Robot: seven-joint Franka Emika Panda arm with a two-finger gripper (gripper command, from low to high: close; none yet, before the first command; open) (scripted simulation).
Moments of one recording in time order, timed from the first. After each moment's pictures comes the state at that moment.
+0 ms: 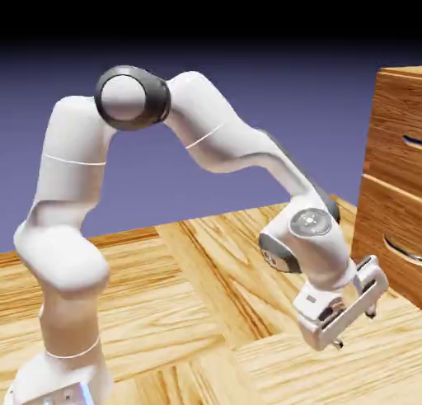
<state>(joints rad) 0.40 0.39 -0.80 -2.26 1.23 2.81 0.97</state>
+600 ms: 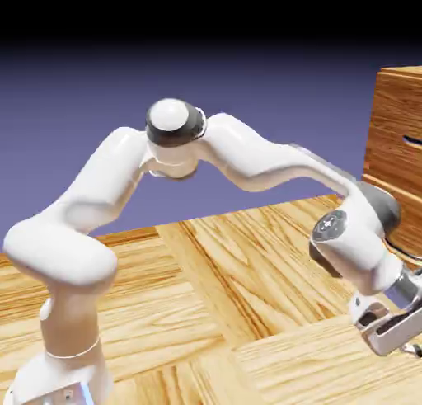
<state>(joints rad) 0.64 1.01 -1.31 -1.90 2.01 2.66 1.11</state>
